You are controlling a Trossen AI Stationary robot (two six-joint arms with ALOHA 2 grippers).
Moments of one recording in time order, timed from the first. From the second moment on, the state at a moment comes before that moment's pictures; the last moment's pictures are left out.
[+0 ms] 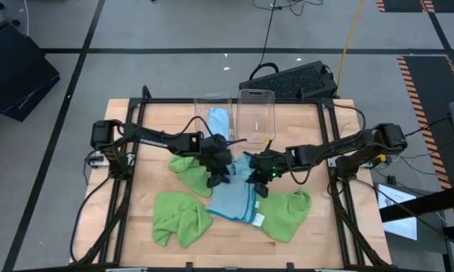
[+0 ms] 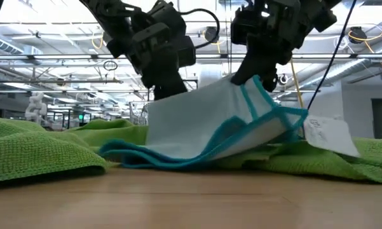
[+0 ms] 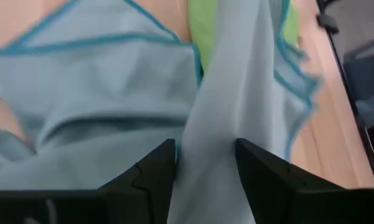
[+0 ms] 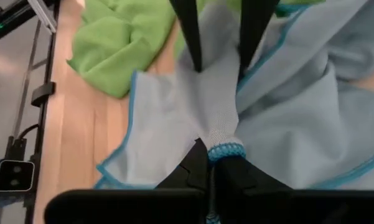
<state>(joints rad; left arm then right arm) 0.10 1.77 1.07 -0.17 0.48 -0.11 0.10 1.45 0.82 -0.11 -0.10 0.49</state>
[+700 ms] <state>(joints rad) 0.11 1.77 1.07 -0.29 0.44 -0.18 0.07 1.44 0.82 -0.16 -0.10 0.42</state>
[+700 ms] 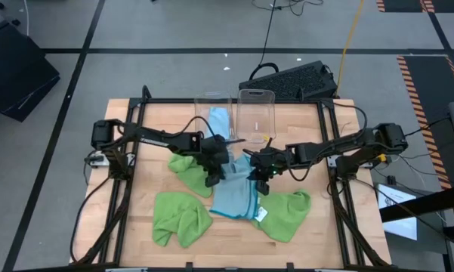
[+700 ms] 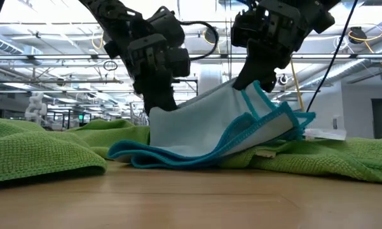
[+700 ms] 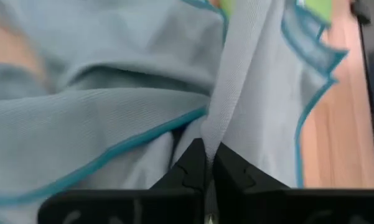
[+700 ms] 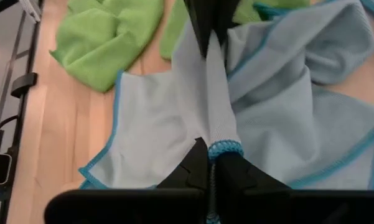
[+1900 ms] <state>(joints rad) -0.29 1.62 1.06 -0.40 -0.23 -0.43 0.22 1.53 0.82 0.02 -0.11 0.70</state>
